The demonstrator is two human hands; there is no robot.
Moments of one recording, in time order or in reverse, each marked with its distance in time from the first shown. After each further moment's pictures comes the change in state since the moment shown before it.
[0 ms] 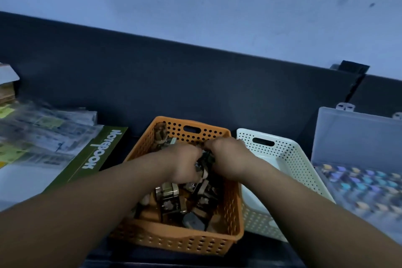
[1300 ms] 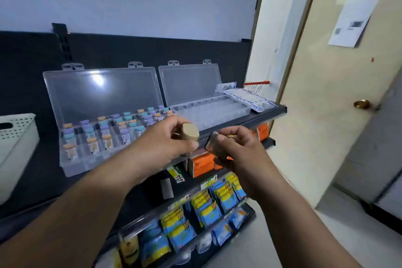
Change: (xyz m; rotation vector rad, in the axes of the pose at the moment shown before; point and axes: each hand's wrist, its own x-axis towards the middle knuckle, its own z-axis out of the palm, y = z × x) left_hand -0.041 0.534 0.165 -0.792 -0.060 0.511; right_hand -0.532 0.328 0.026 1.542 0.857 0.717
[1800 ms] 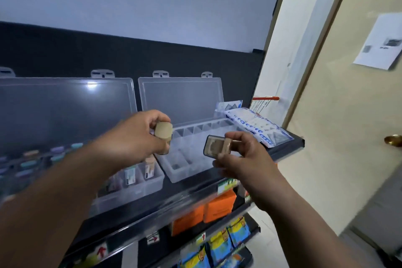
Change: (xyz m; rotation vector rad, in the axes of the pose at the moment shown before) left_hand 0.198 -0.013 -0.020 0.232 0.150 -0.082; right_hand 0.196 -0.005 -0.057 -0.299 -0.067 -0.038
